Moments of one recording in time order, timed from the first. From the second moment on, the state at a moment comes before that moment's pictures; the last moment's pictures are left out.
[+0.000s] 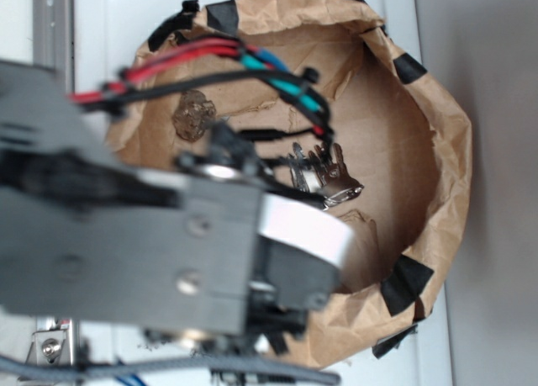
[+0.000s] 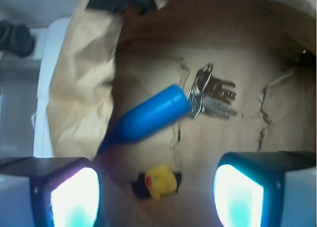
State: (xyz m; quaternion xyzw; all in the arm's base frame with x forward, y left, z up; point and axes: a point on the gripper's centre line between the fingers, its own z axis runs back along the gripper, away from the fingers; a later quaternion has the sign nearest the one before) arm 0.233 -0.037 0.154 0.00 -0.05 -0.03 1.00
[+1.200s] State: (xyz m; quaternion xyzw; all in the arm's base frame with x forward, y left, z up) arm 0.259 -0.010 0.088 -0.08 -0.01 0.01 1.00
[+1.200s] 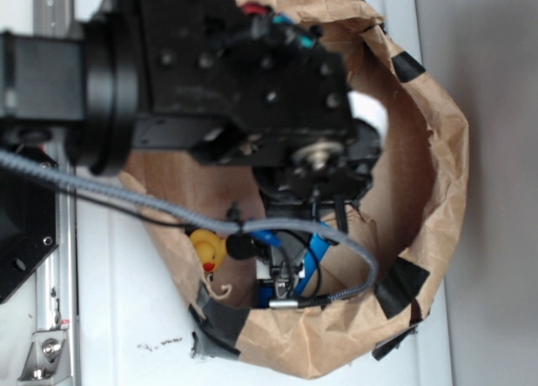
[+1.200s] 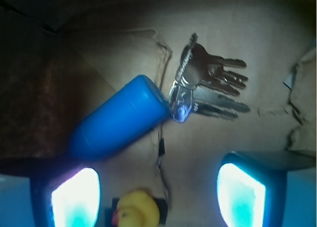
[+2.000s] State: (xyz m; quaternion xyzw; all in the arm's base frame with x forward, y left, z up) arm 0.298 -0.015 0.050 0.01 -0.07 0.05 1.00
